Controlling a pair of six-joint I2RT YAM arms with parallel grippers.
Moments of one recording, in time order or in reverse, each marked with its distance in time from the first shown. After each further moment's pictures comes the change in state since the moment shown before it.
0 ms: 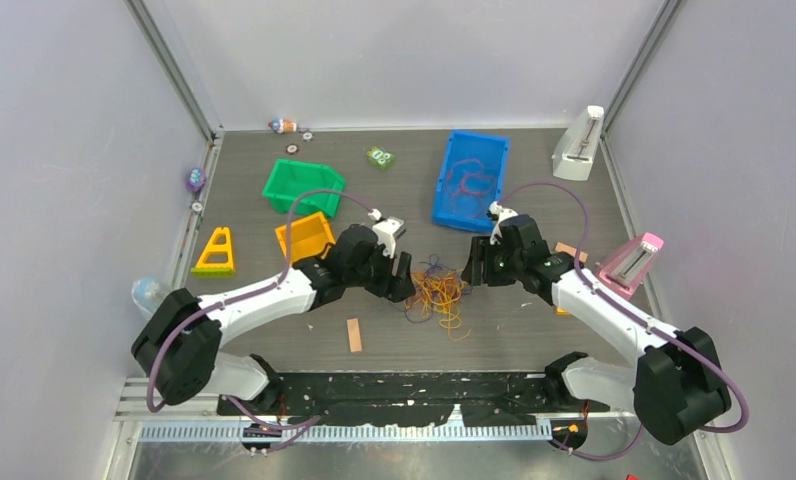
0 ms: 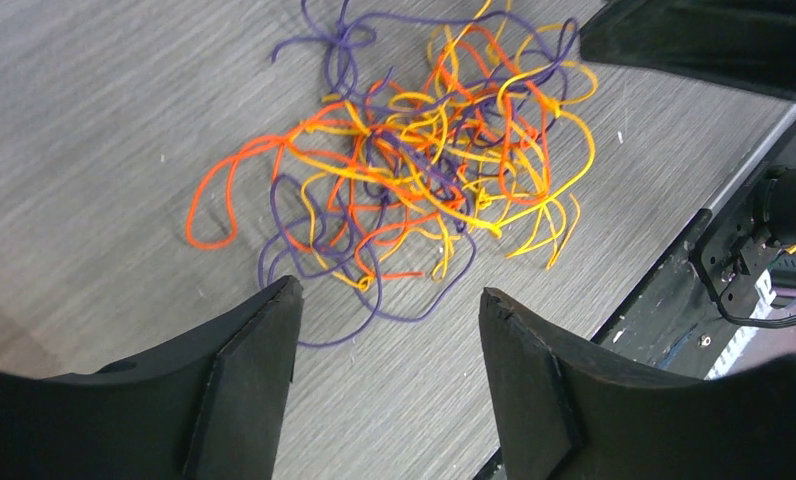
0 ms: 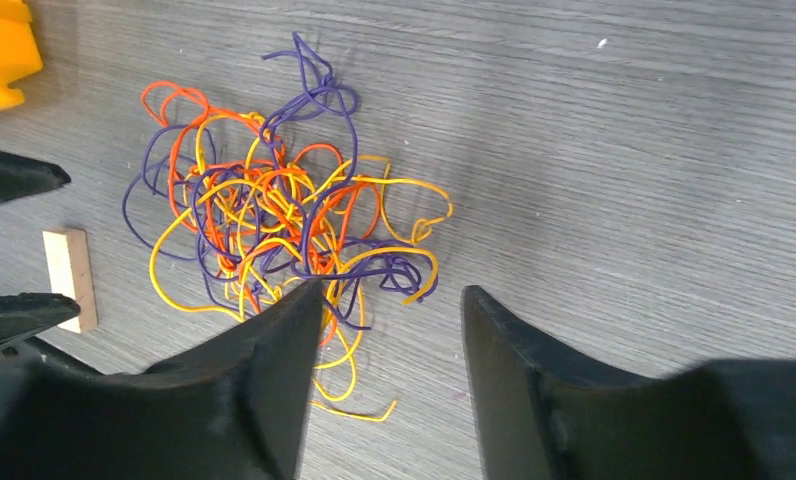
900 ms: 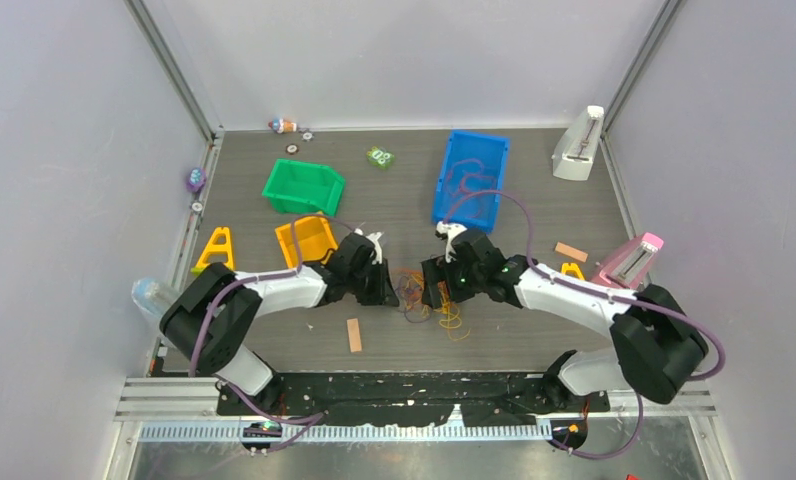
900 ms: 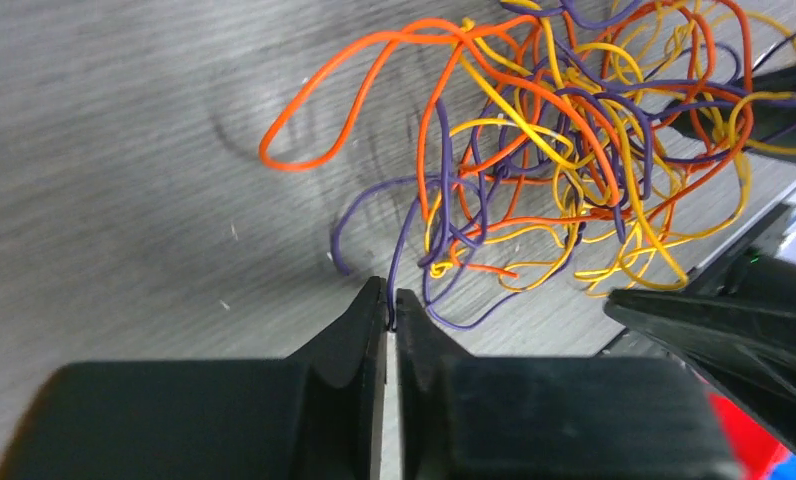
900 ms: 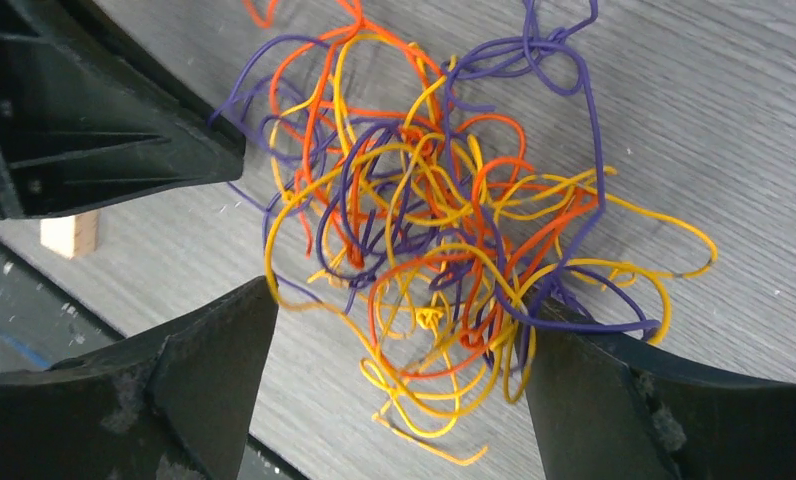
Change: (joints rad) left arm 0.091 0.174 -0.106 0.073 0.076 -0.334; right arm 0.248 0.169 0.022 0.117 -0.012 -0.032
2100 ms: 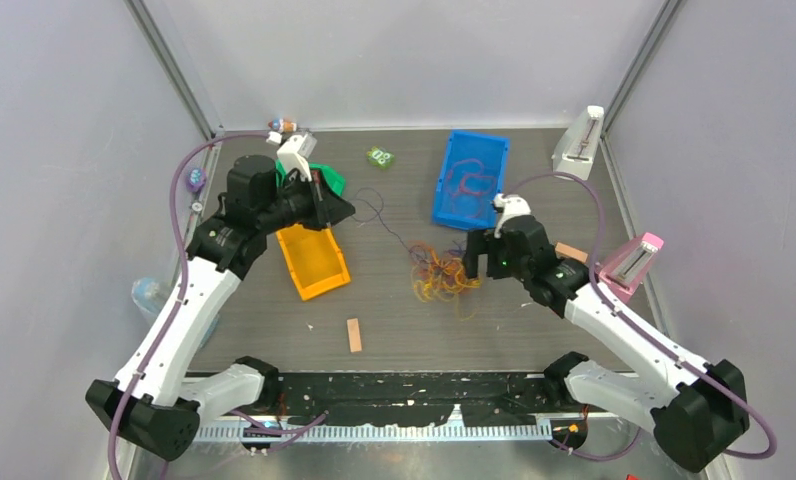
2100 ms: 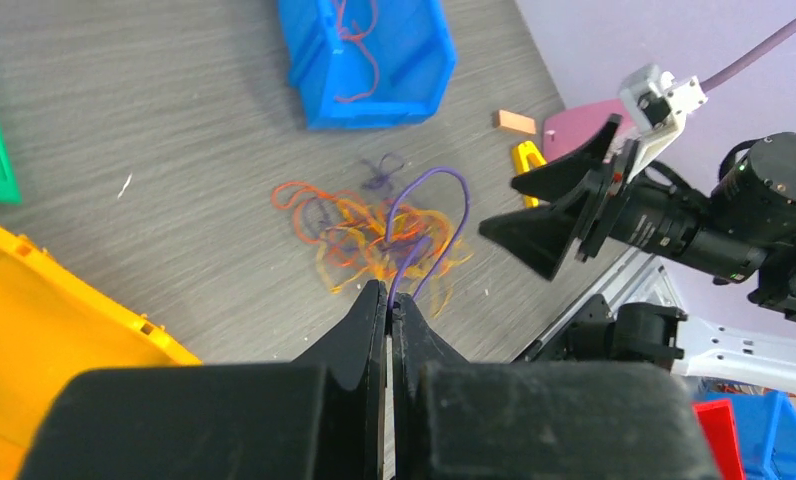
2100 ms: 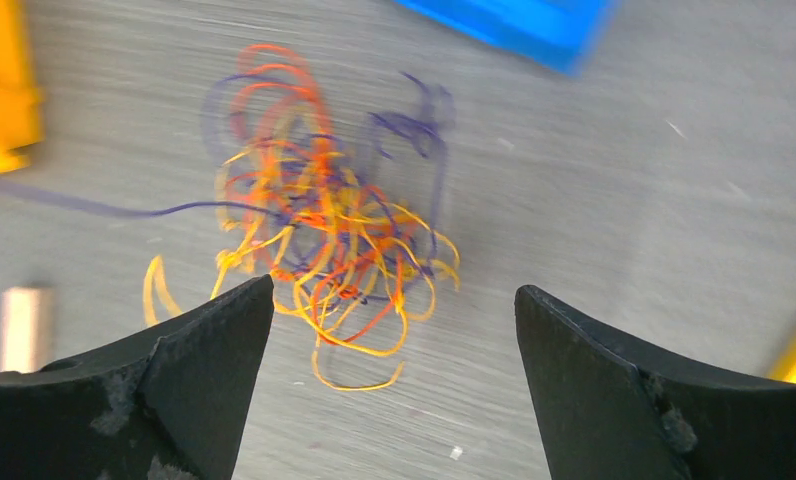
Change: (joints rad) left arm 0.324 -0.460 0.524 -0.526 0.117 0.270; right arm -0.219 -0.340 0.001 -0.188 0.288 -0.016
